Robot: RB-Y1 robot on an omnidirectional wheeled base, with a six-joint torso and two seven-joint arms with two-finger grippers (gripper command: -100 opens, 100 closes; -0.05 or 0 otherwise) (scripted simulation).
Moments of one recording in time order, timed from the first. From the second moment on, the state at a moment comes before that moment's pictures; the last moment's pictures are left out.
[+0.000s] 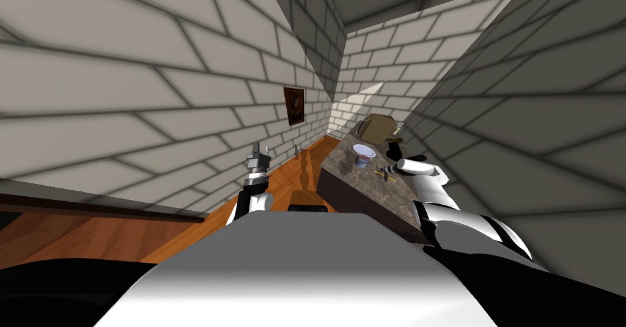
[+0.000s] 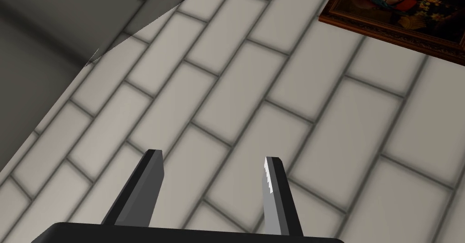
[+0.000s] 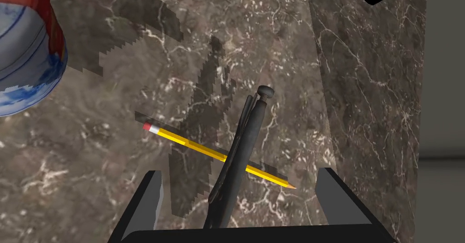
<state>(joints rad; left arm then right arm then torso) 0.49 -0.03 -0.07 -2.22 0.09 -0.37 0.02 -0.37 -0.90 -0.28 -0.92 -0.50 0.98 -1.24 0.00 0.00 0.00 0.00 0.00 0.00</state>
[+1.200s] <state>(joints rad) 0.49 -0.03 -0.07 -2.22 0.09 -0.37 0.02 -0.43 -0.99 -0.31 -0.66 -0.59 1.12 -1.41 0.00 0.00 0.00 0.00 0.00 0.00</state>
